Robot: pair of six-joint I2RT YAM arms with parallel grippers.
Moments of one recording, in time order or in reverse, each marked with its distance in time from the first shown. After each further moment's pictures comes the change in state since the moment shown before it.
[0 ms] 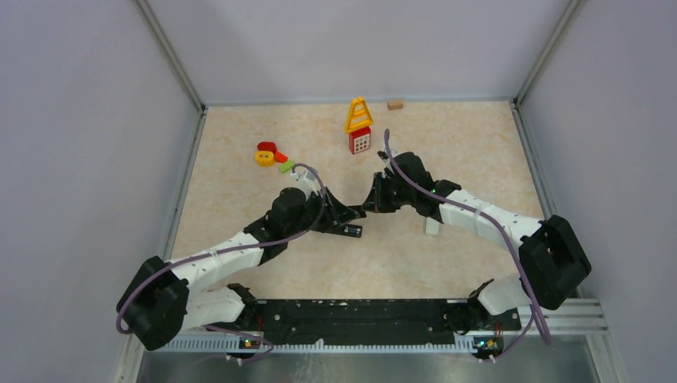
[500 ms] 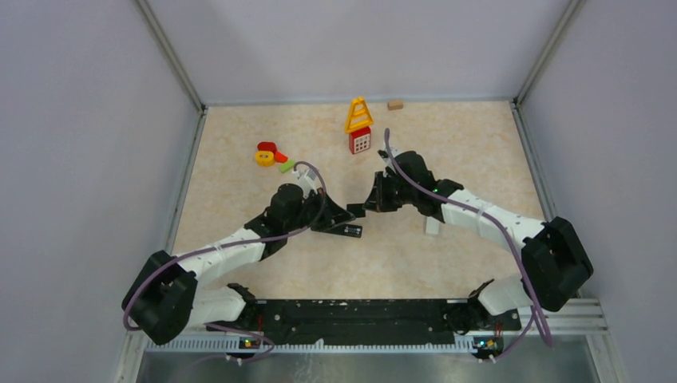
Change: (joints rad) left arm 0.053 0.051 0.000 0.028 0.104 0.023; right arm -0.007 -0.011 0.000 -0.002 -0.005 -0.039
